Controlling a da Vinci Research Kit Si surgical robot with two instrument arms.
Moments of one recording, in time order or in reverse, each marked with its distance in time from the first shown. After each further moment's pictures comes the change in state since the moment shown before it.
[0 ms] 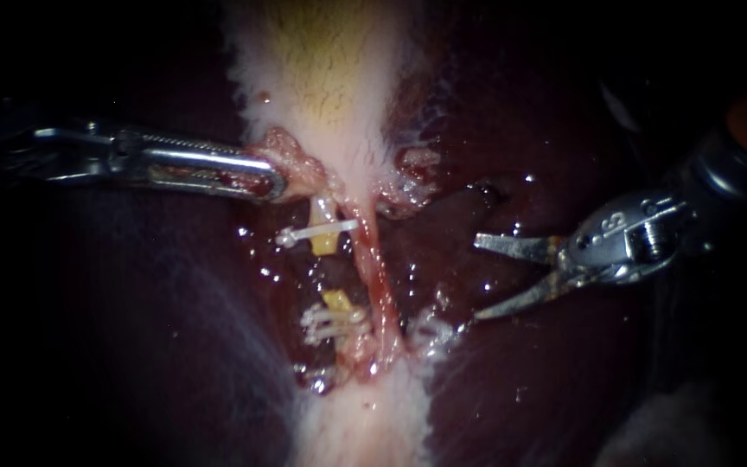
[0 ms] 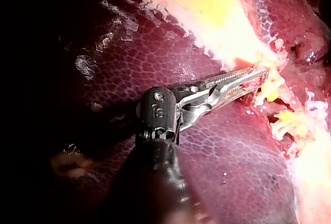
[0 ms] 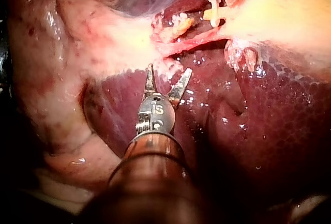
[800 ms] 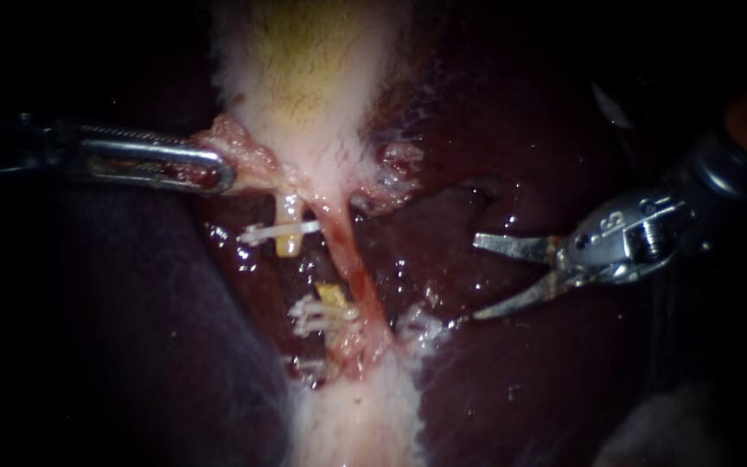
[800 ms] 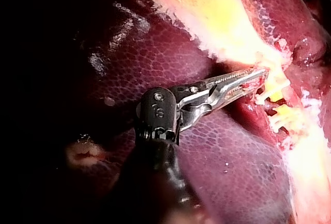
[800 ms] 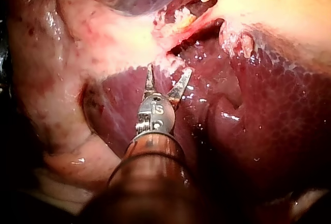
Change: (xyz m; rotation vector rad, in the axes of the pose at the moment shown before) right arm 0.000 0.000 0.000 0.000 0.000 0.000; left arm 0.002 0.004 -0.005 -0.010 0.001 -0.019
